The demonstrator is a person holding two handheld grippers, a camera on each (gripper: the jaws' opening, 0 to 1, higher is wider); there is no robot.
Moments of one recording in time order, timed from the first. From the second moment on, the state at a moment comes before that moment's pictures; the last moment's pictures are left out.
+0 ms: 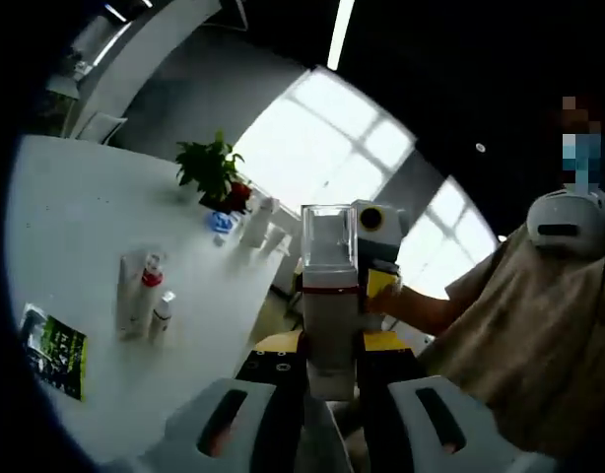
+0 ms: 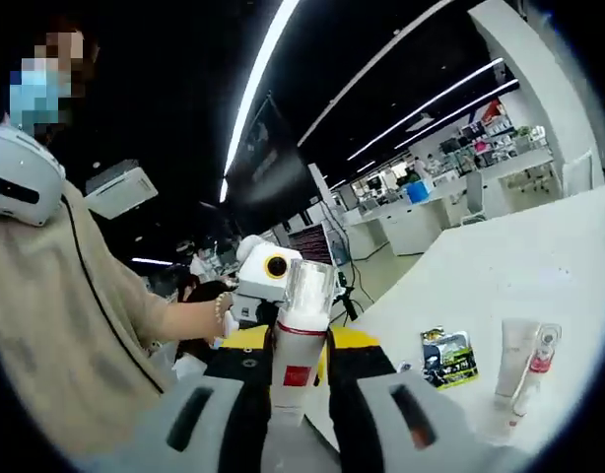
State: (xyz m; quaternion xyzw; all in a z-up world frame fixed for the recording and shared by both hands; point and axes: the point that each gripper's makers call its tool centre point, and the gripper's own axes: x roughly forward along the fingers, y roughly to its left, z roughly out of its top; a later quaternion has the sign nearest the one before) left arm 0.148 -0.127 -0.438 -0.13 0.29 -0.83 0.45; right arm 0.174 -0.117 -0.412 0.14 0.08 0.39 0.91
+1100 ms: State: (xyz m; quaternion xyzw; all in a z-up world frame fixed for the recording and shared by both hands) left arm 0.196 -0.177 -0.428 0.07 0.03 -0.70 0.71; right arm 0.214 -0.176 -0.393 0.05 0.00 0.04 1.00
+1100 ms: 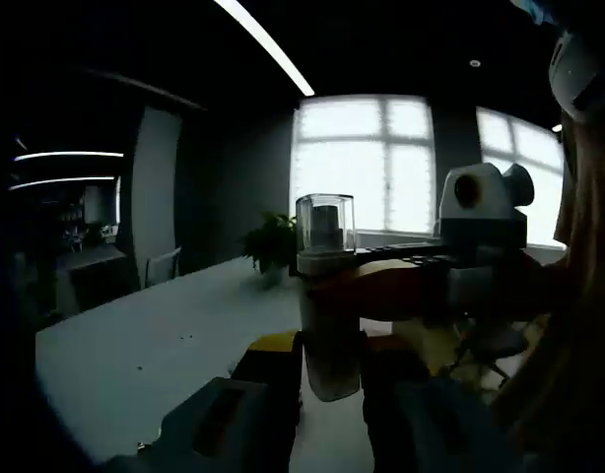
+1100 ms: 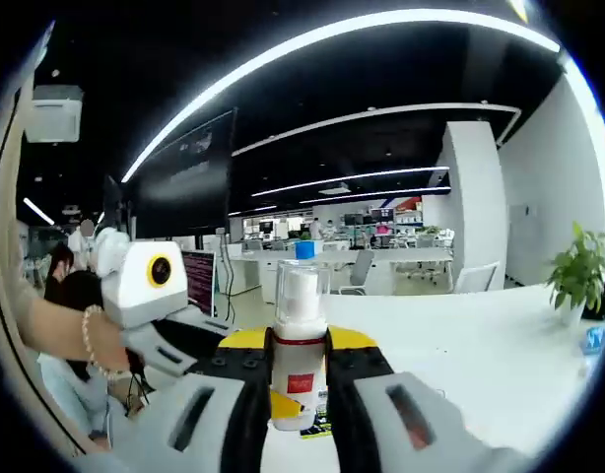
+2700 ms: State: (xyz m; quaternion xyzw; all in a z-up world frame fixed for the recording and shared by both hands) left arm 0.213 -0.219 -0.525 0.09 0.08 -0.76 0.64; right arm 0.209 -0.204 -0.461 0.05 0.06 0.04 1.00
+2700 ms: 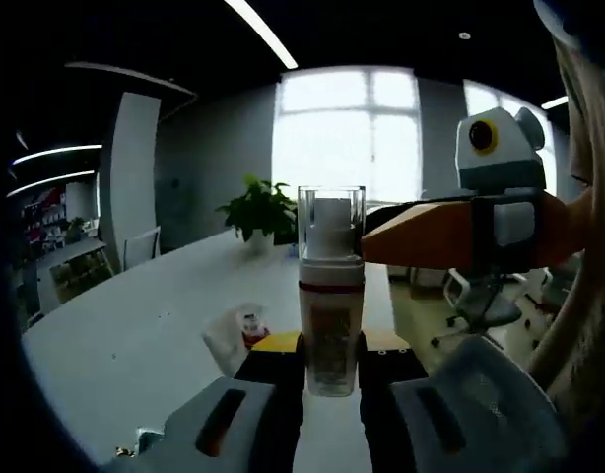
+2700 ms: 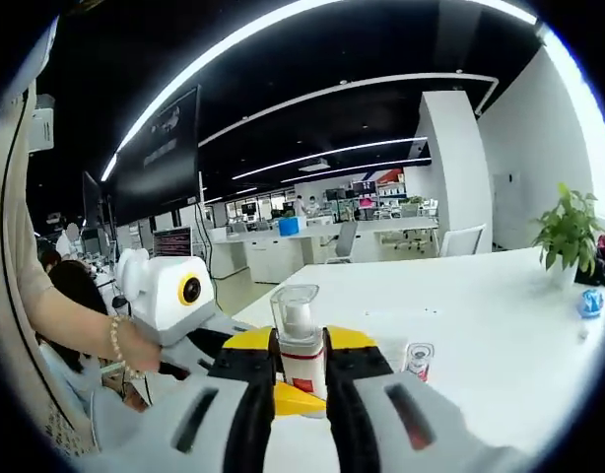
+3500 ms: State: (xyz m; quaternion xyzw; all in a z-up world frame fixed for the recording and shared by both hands) left arm 0.247 -0.264 -0.636 0.10 0.10 -0.78 0.60; right arm 0.207 -0.262 -0.549 0.06 0.16 -0.01 0.98
